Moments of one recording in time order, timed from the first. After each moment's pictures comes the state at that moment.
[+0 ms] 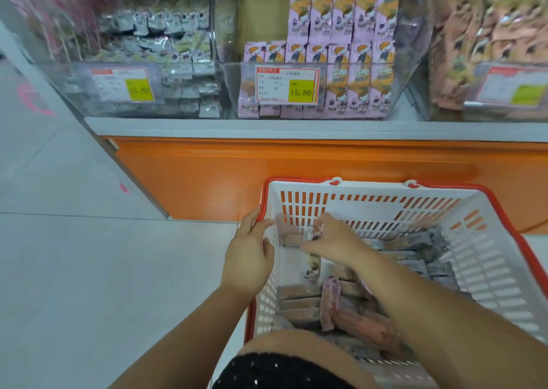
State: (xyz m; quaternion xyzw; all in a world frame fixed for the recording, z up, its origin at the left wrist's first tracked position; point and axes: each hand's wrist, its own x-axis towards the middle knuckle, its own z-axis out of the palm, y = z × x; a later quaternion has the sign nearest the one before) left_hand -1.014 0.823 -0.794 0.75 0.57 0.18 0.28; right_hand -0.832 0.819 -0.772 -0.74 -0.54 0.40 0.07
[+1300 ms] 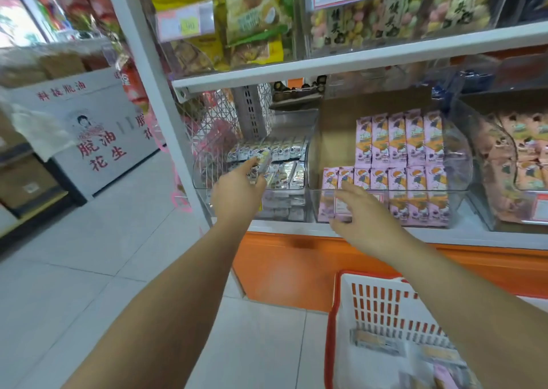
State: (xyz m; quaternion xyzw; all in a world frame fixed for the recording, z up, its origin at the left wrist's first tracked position) left_hand -1.091 0.954 -0.557 0.66 0.67 0.33 0.04; right_hand -0.890 0.879 -0.574 -0.62 -0.70 0.21 0.27
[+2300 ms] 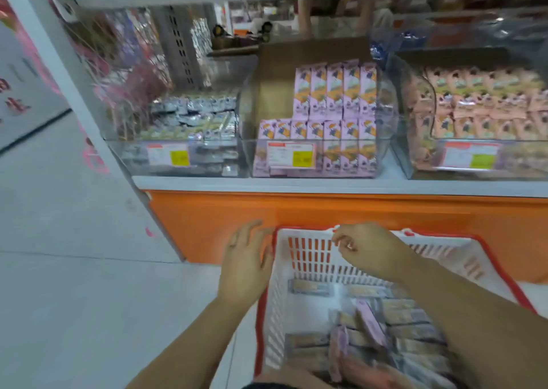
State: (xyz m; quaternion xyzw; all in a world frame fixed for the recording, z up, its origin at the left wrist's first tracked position) left_hand -1.025 0.853 -0.735 0.80 0.52 0.28 0.09; right_hand -0.790 0.823 -0.678 -0.67 -0.72 0.18 0.05
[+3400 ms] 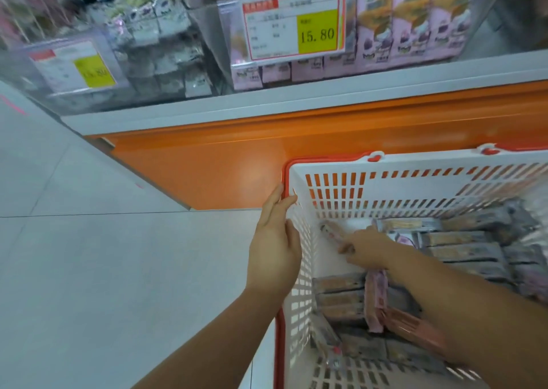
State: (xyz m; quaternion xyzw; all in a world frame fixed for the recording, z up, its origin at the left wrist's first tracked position) left_hand -1.000 0.841 -0.795 0.72 0.58 0.25 0.30; right_hand -0.813 0.846 -0.888 -0.63 -0.65 0.40 -0.18
